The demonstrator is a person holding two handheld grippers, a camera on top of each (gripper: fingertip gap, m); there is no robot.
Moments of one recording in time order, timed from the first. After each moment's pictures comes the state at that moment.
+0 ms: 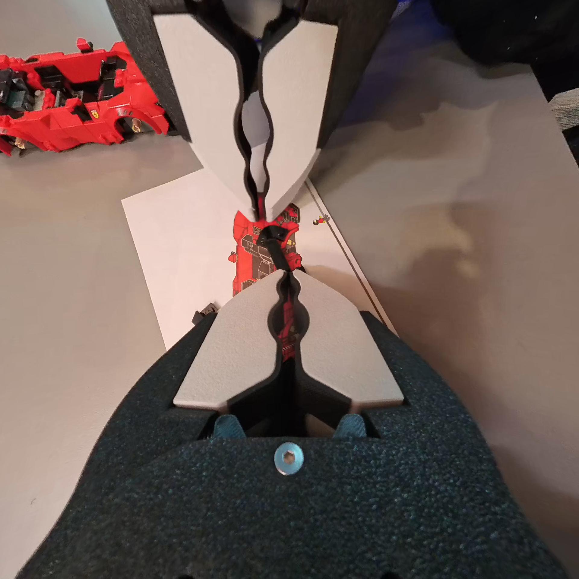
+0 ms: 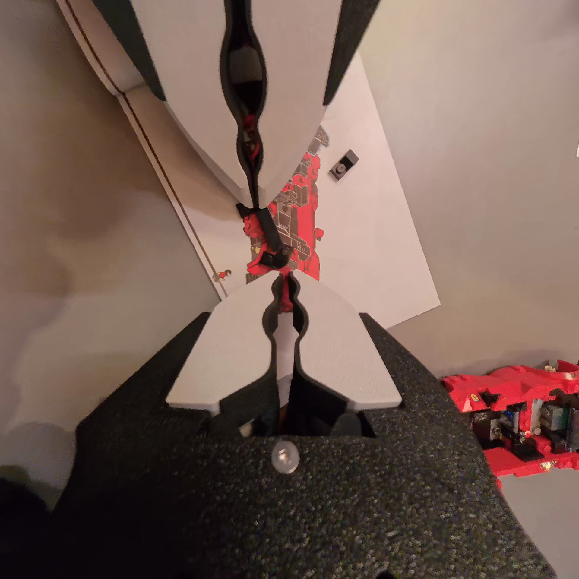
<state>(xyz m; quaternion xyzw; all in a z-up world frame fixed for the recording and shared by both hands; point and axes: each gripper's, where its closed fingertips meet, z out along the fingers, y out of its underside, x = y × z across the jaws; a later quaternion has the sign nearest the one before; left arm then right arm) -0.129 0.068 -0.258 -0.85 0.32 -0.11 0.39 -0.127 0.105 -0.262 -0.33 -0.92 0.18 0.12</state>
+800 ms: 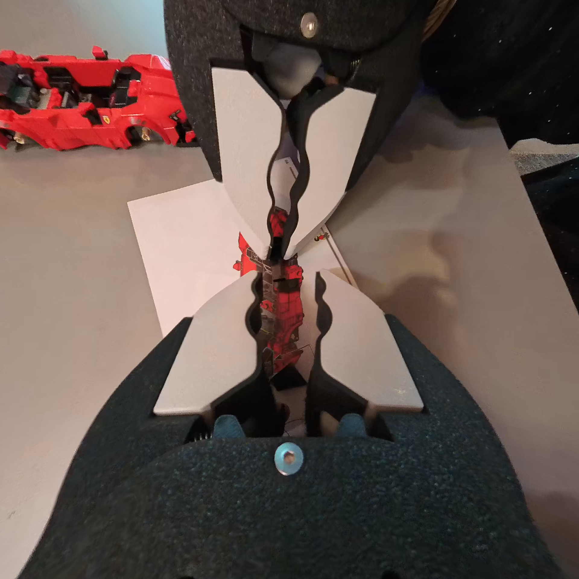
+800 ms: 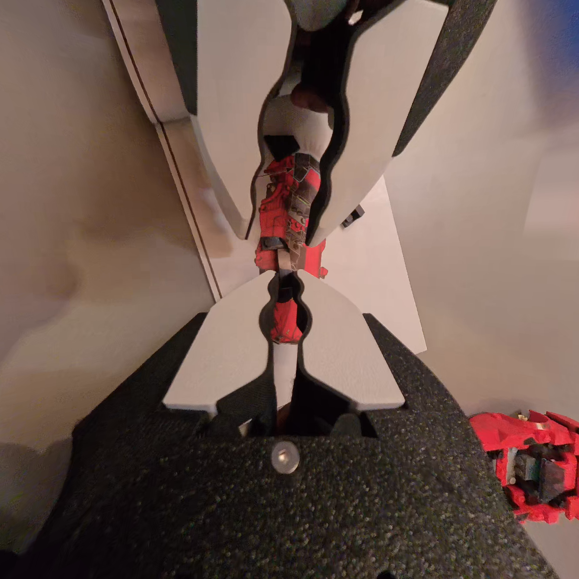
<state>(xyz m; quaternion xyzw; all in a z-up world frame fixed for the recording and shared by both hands) -0.128 0.071 -0.245 -0.85 0.29 -0.16 0.40 -0.135 0.087 -0.257 -0.26 -0.93 0.22 0.15</state>
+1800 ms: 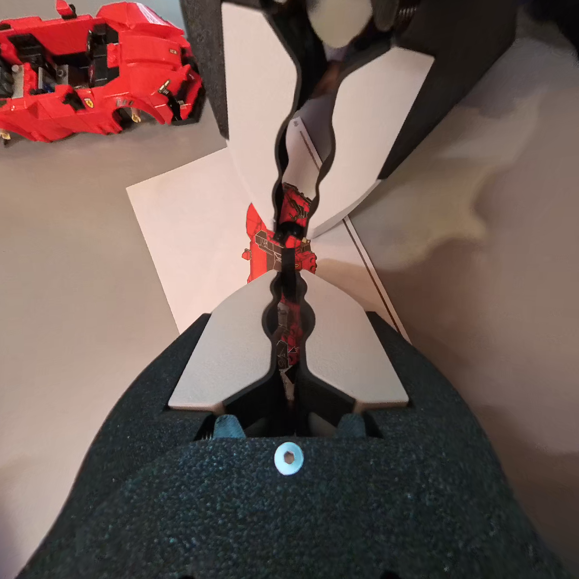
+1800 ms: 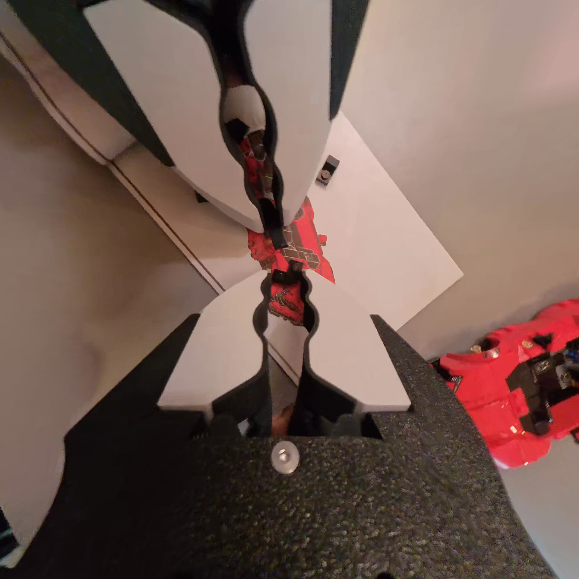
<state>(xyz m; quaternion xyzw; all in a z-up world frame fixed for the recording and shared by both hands) -0.133 0.084 -0.258 -0.88 0.33 -0.10 0.33 -0.123 0.103 -0.262 -0.45 -0.85 0.21 0.16</state>
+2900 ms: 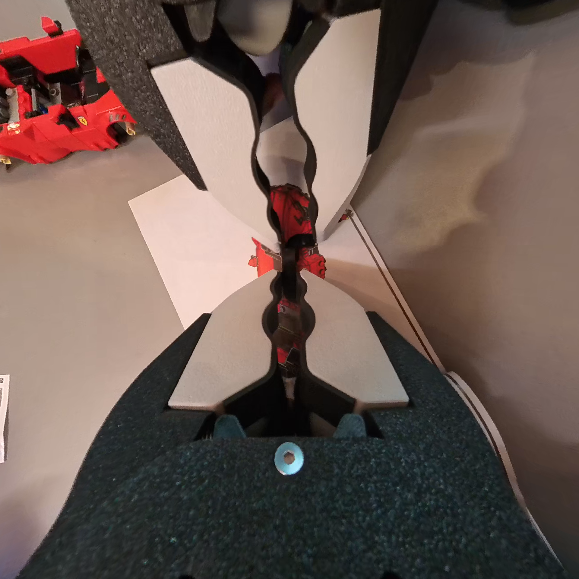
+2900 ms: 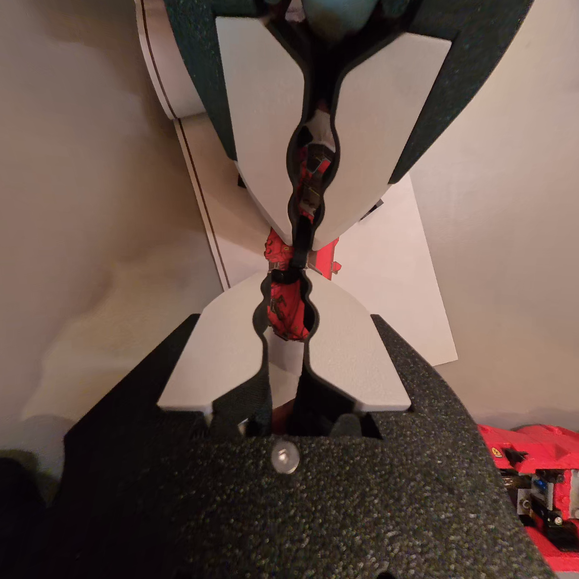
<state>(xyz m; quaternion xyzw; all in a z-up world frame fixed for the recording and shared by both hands) -0.132 0.090 -0.262 -0.87 0.37 -0.09 0.32 -0.125 0.095 -0.263 -0.28 -0.92 0.26 0.08</state>
